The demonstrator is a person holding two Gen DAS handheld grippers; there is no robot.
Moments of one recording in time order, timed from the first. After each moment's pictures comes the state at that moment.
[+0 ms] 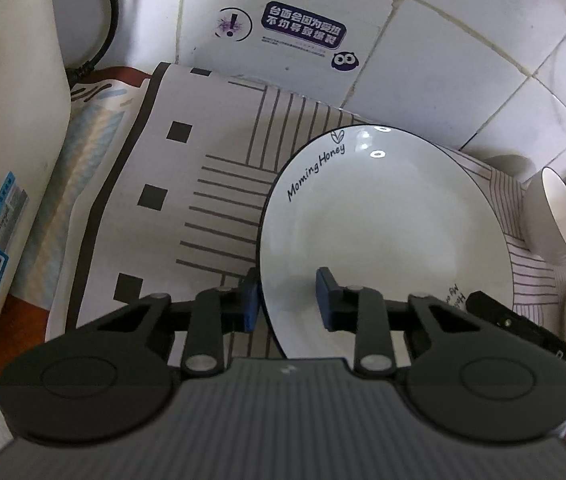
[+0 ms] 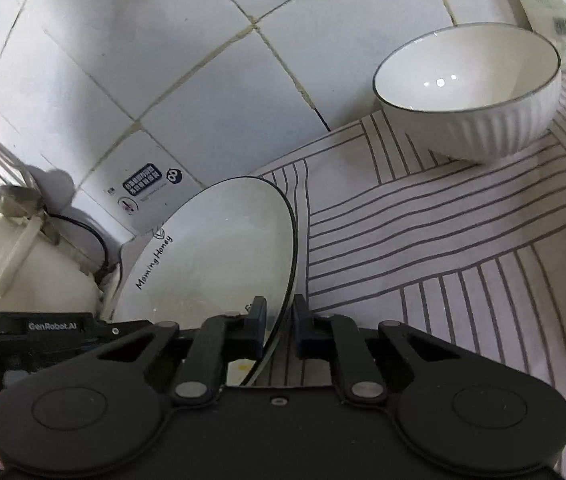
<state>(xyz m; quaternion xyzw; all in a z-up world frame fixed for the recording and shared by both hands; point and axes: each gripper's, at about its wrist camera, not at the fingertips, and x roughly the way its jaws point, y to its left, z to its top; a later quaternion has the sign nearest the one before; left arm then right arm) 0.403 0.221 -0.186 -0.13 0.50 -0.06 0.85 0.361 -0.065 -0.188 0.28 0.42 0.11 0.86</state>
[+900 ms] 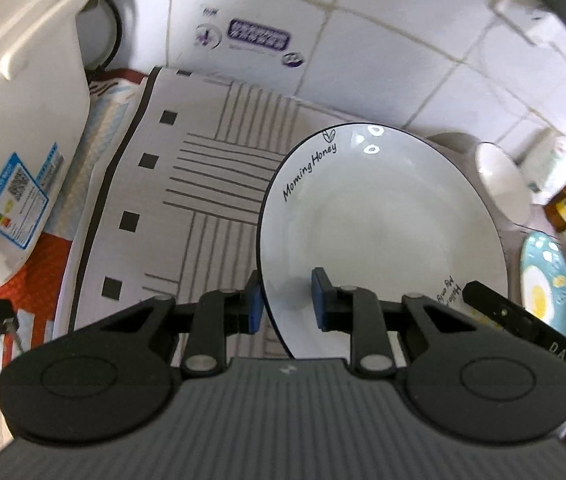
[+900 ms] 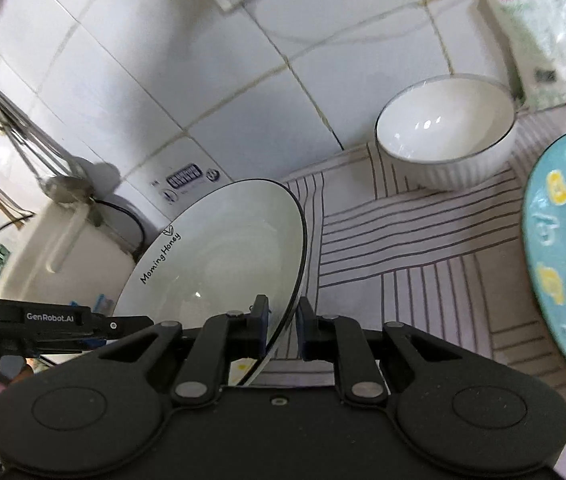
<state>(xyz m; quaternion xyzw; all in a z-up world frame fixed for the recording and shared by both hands) 0.340 0.194 -0.119 -0.13 0.52 -0.07 0.84 0.316 -0.094 -0.120 0.26 0.43 0.14 0.85</state>
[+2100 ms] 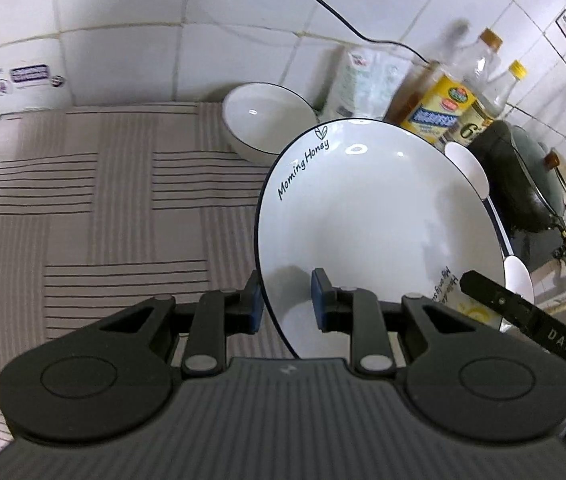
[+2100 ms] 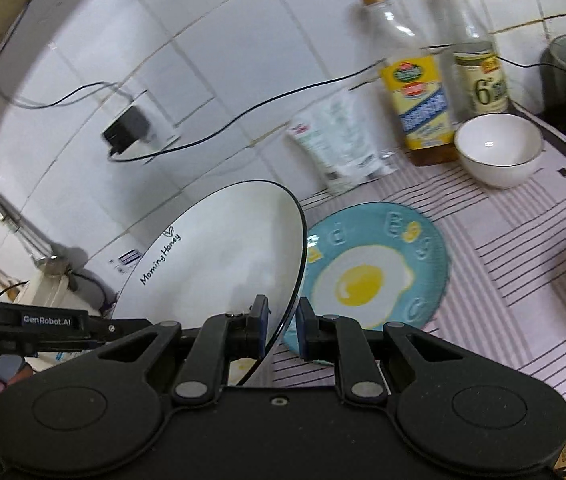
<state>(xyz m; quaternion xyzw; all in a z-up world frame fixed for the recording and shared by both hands) 0.285 -0.005 -0.056 -0.07 0.52 -0.20 0.83 0.191 -0.261 -0.031 0.27 0.38 0.02 0.88</state>
